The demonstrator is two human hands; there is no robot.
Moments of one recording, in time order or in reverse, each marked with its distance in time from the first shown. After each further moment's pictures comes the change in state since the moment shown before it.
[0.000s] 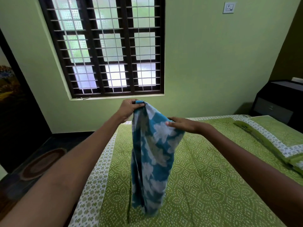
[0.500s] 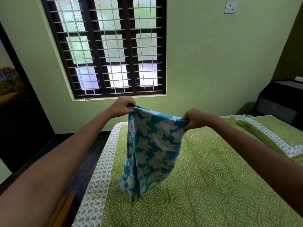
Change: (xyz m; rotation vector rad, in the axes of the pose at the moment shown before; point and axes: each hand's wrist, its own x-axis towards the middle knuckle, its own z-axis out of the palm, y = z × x) left_hand -0.008 0.017 -0.054 0.892 -0.216 0.533; right_hand -0.007 0.002 -0.034 -0.655 0.077 -0.067
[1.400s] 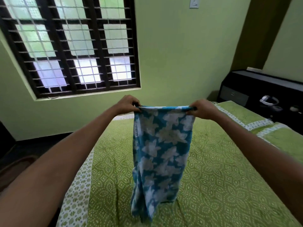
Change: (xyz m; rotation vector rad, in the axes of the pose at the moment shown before) left_hand 0.035 0.070 0.053 -0.074 -0.221 0.005; right_hand -0.103 0.044 -0.006 0.046 0.301 0.421
